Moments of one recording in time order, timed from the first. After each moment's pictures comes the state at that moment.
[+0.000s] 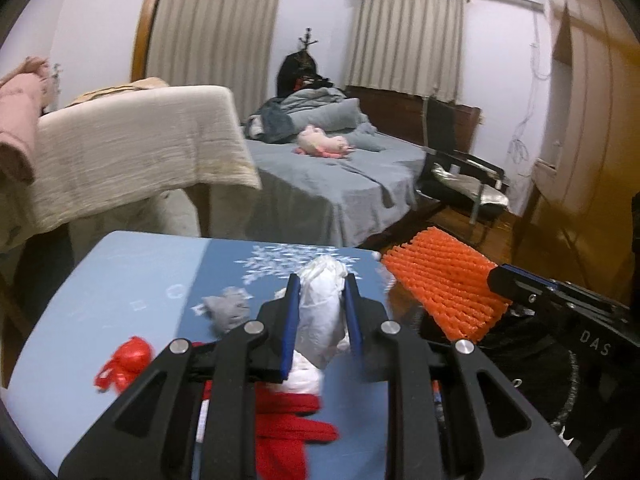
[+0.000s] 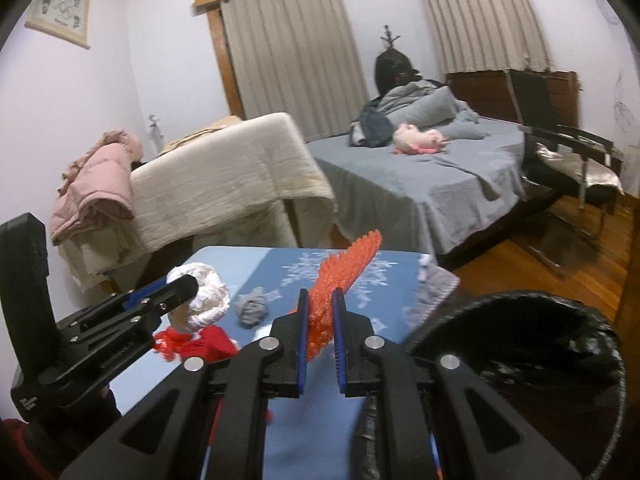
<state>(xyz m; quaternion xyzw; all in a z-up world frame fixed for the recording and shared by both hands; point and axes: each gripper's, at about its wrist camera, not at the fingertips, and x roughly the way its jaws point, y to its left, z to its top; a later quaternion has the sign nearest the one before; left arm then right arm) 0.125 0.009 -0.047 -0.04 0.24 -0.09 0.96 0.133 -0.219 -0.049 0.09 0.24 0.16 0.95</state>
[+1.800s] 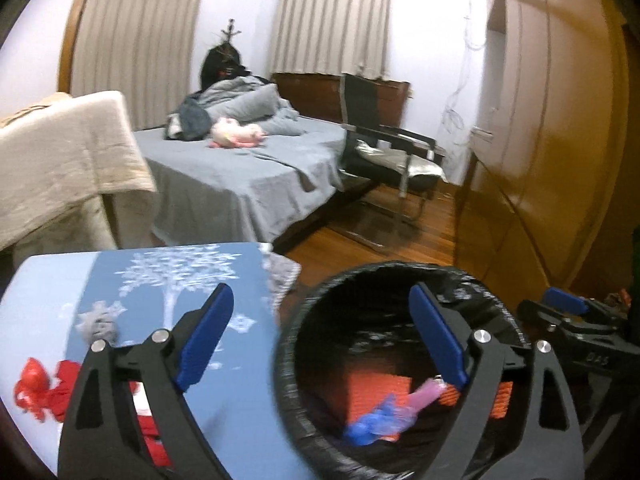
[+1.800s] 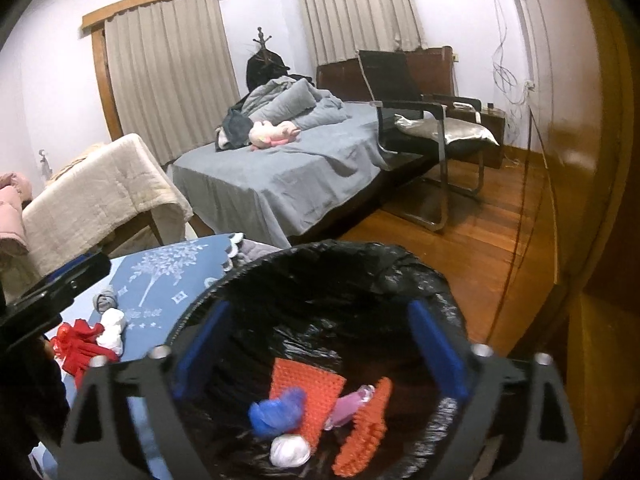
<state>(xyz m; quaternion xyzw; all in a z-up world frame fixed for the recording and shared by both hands) 0.149 -0.103 -0.069 -0.01 0.26 -0.20 0.95 0.092 -0.369 -0.091 0.12 0.27 -0.03 0.96</state>
